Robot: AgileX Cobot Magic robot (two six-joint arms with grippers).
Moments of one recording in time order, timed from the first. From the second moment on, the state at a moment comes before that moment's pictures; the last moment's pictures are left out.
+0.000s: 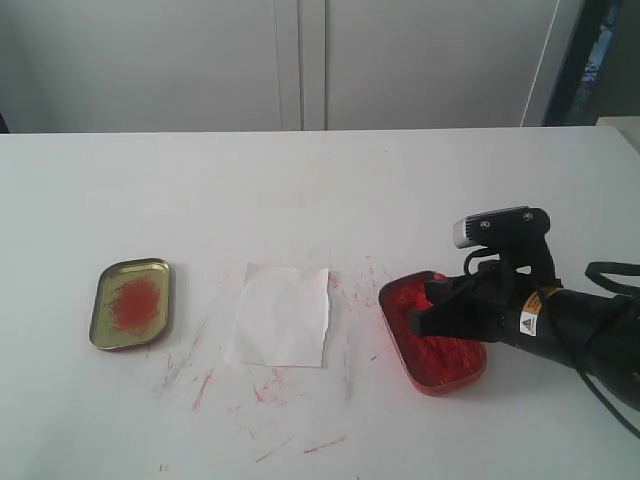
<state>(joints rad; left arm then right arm) -0.12 0.00 0.02 -0.04 0.34 0.13 0.30 1.73 -0.48 -0.33 -0.60 0.34</state>
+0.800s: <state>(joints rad) -0.12 0.00 0.02 -0.04 0.34 0.13 0.30 1.73 -0.48 -0.33 -0.59 0.41</state>
